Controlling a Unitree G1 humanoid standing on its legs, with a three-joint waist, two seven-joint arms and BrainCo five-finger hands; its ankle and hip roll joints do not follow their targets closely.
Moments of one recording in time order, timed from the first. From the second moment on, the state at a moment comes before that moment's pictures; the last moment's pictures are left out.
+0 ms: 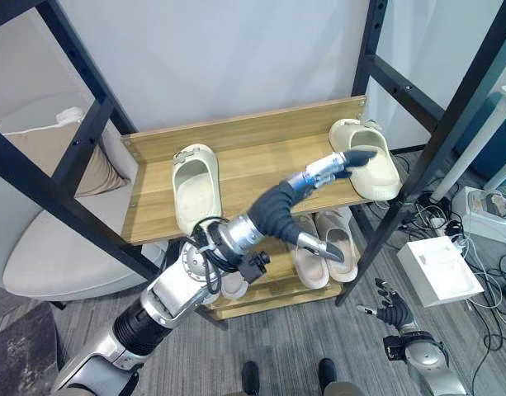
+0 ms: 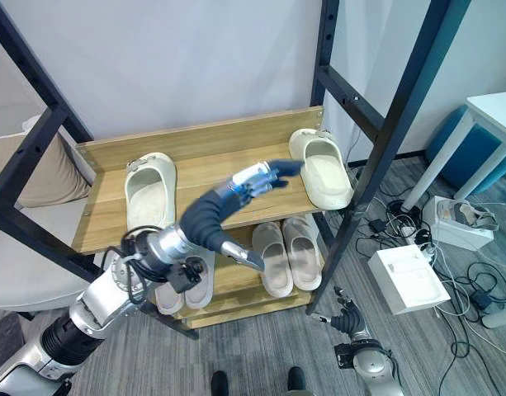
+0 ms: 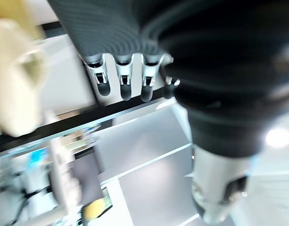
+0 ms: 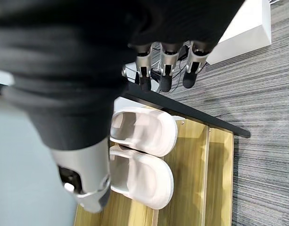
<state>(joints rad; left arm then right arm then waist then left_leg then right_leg) -0.45 0.49 -0.49 -0.42 -0.43 -0.20 -0.12 0.10 -0.40 0.15 0.51 0.13 -0.12 -0.12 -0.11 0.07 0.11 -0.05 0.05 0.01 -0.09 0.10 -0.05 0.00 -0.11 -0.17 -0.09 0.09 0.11</state>
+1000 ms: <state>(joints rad) -0.44 0.64 -0.24 0.22 0.66 -0.02 0.40 0.13 -0.39 0.15 0.49 0.12 -0.13 -0.12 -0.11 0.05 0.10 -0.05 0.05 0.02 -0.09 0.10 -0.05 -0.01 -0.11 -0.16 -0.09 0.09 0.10</state>
